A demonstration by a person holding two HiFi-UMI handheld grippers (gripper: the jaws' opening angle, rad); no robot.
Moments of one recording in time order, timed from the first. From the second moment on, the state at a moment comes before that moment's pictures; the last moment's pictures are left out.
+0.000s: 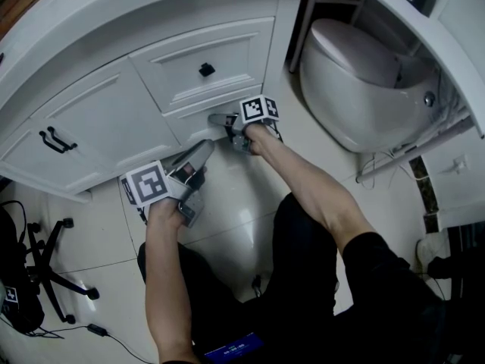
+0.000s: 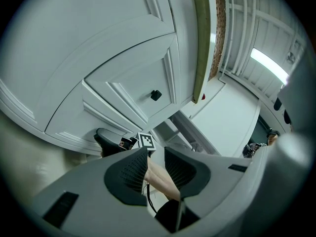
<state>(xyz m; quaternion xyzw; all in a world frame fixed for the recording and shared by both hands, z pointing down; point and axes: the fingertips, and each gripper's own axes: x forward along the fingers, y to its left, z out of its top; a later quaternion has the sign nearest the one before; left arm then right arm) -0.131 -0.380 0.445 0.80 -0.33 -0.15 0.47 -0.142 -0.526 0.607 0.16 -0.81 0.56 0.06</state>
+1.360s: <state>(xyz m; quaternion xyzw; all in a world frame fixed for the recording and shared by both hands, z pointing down) -0.126 -0.345 0.427 0.80 -0.34 -0.15 0.47 -0.126 -0.479 0.611 0.15 -0.80 0.57 0.10</state>
